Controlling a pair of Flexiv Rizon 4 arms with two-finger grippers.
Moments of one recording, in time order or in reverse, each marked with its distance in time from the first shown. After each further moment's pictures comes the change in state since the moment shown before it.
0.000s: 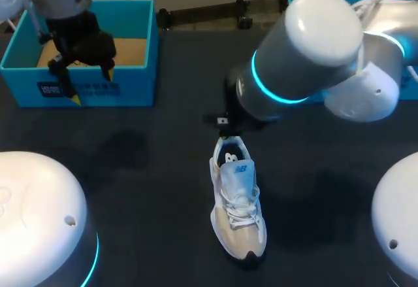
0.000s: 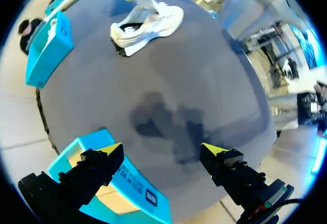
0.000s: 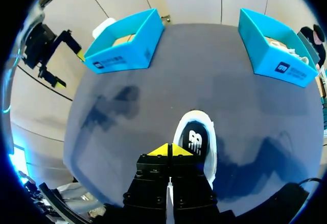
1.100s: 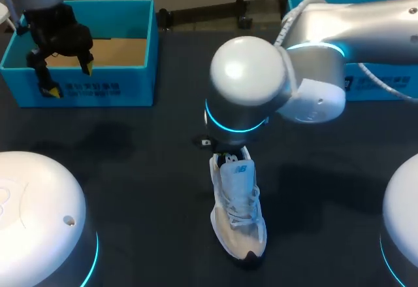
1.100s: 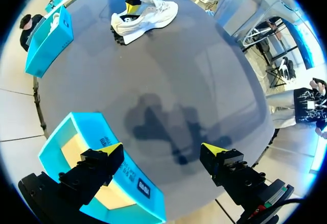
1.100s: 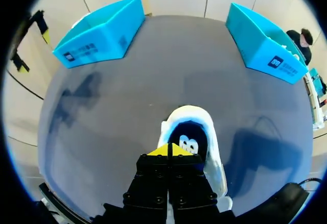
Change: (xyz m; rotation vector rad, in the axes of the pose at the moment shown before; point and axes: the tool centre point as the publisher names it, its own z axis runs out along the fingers) left arm 0.010 0.050 0.000 0.009 0.024 -0.052; right arm -0.021 -0.009 0.074 -0.006 -0.232 0.009
